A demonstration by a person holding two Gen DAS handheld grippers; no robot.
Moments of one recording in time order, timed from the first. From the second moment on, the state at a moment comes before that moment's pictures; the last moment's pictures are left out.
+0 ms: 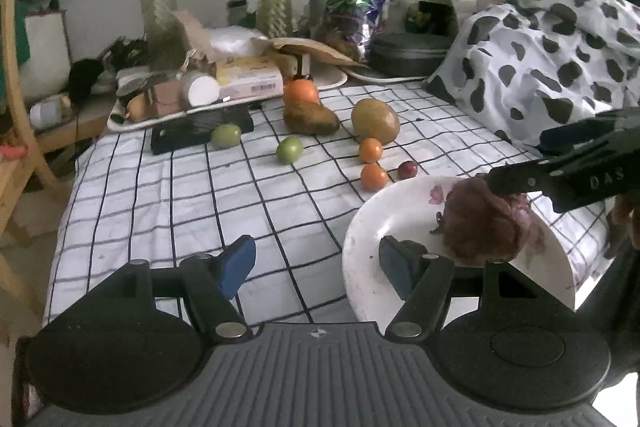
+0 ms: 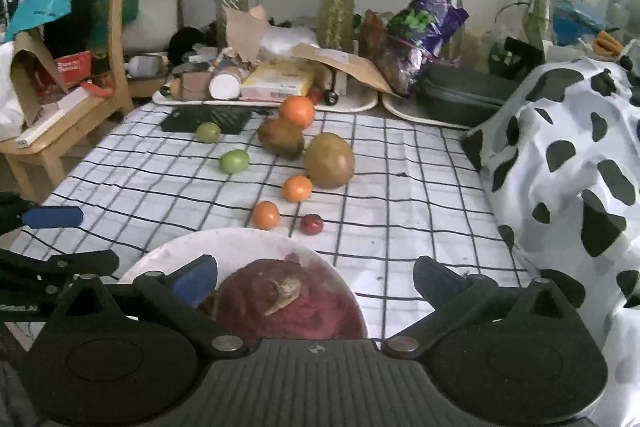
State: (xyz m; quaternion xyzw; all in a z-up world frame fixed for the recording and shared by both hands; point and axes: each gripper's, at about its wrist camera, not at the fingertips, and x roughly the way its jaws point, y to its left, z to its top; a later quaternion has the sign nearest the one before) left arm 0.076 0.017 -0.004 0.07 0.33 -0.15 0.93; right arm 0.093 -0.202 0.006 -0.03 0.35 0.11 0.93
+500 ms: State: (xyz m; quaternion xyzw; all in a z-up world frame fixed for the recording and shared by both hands) left arm 0.099 0.024 -0.007 0.07 0.31 -0.18 0.93; right arm 0.101 -0.207 0.002 -0.02 0.35 0.11 0.93
